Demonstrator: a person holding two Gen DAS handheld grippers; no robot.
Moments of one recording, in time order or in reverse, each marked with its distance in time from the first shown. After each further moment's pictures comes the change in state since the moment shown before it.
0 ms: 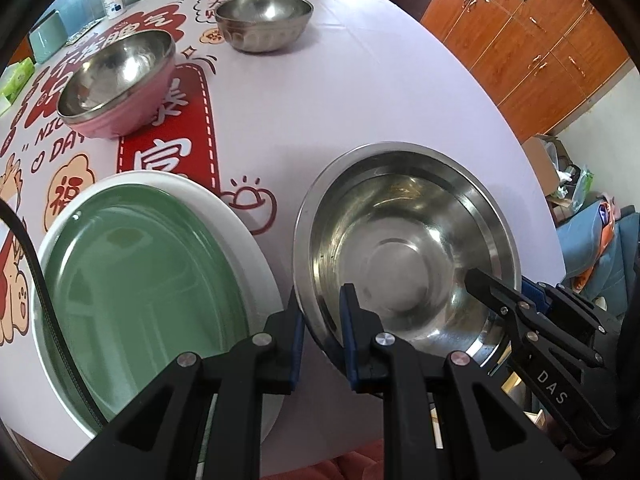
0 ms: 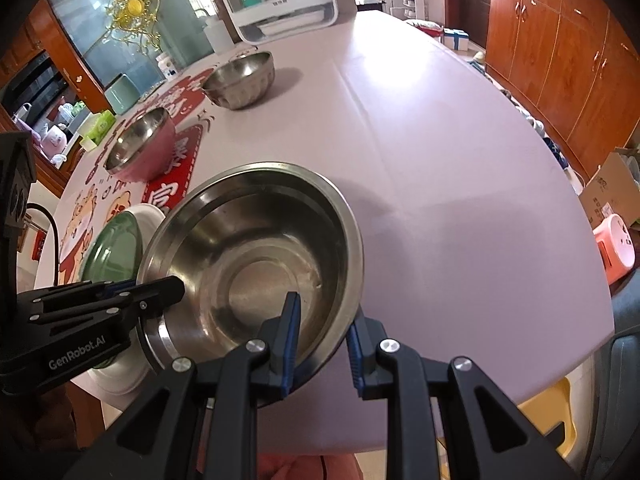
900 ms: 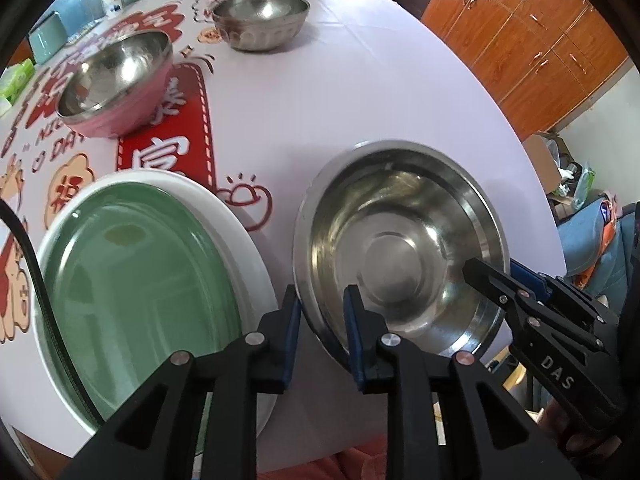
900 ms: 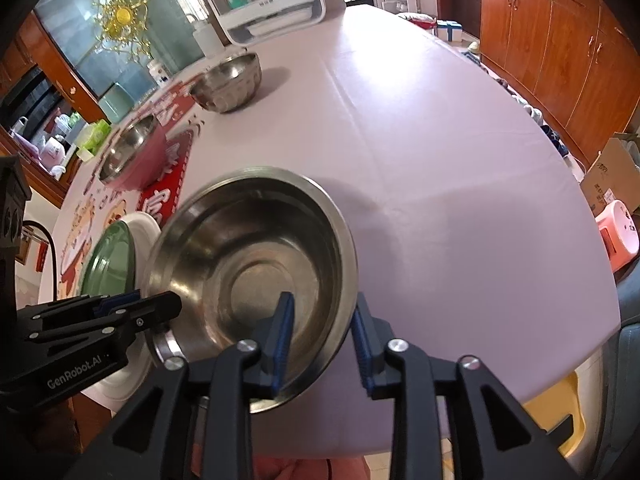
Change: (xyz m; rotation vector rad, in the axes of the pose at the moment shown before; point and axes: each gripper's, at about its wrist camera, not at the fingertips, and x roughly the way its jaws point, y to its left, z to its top) left arm -0.007 -0.006 -0.003 0.007 -0.007 0.020; right arm -0.005 -0.010 0.004 0.036 -0.022 0.033
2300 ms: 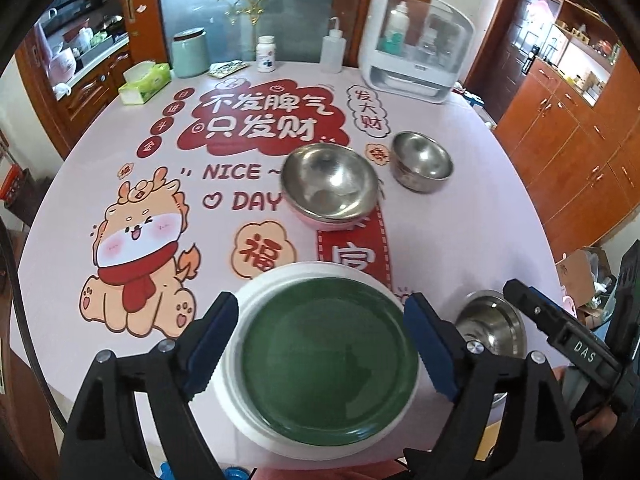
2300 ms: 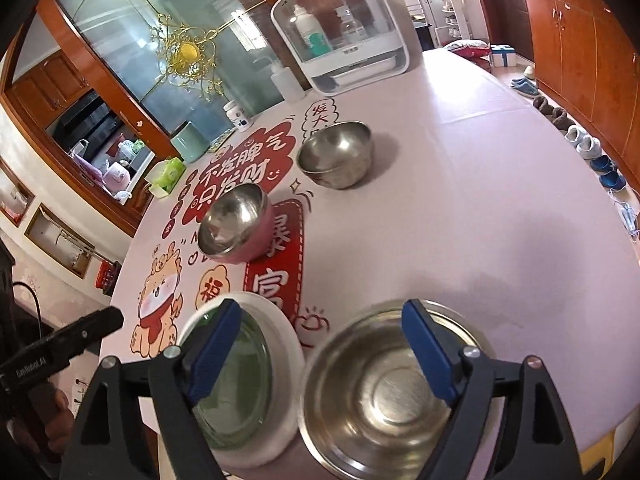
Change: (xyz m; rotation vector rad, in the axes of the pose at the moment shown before) left arm -0.142 0.129 0.012 -0.267 -0.252 0.179; right arm -0.012 0.084 0.078 -0.031 -0.089 0.240
